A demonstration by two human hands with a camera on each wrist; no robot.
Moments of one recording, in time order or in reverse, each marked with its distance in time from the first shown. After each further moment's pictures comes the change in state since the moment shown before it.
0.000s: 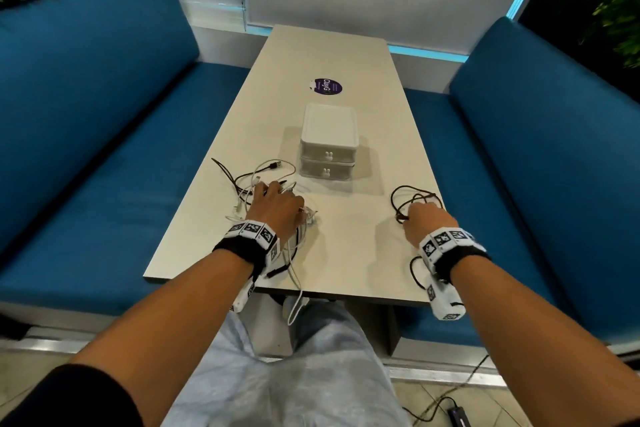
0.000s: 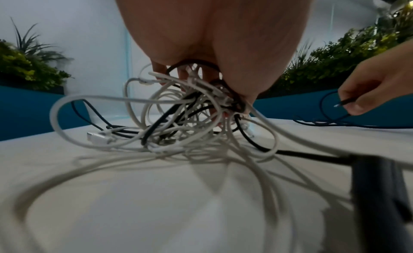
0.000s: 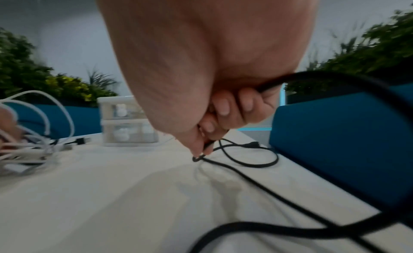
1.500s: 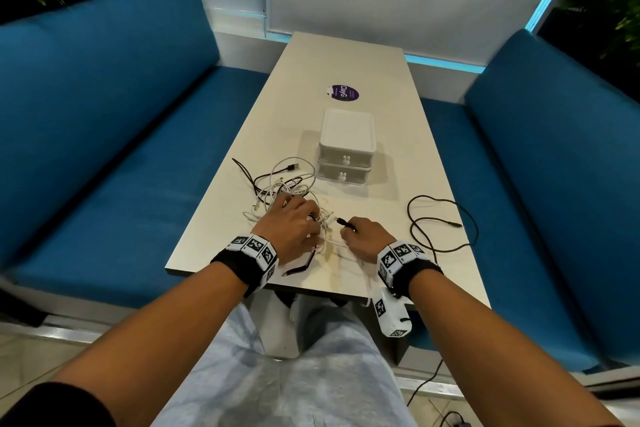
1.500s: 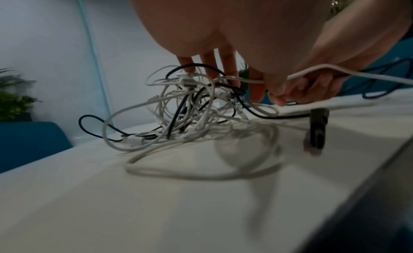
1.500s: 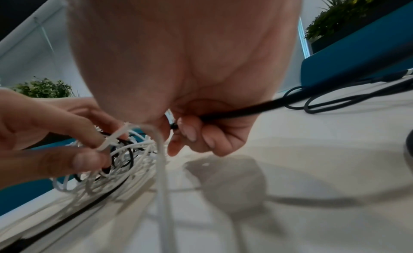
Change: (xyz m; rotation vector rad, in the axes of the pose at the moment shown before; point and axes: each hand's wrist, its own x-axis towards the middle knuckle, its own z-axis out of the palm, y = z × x) left_hand -0.039 -0.012 0.002 0.066 0.172 0.334; right_hand -0.016 -0.106 0.038 0.406 -0.188 -0.314
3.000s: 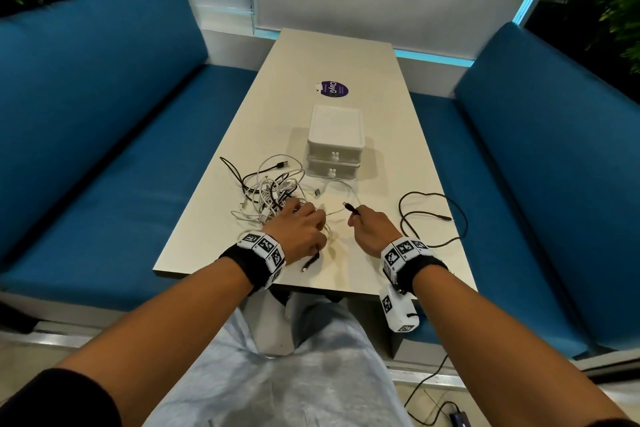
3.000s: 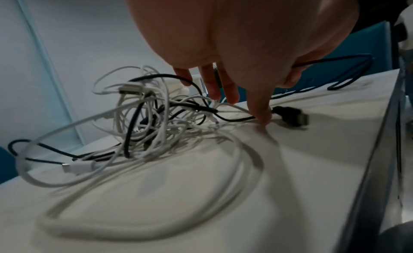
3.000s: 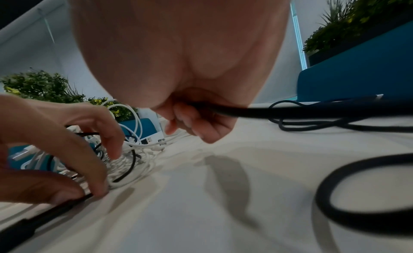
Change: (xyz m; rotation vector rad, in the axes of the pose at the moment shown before) left_hand 0.020 0.025 0.000 0.070 -0.176 0.139; right_hand -0.013 0.017 -0.019 0.094 0.097 0.017
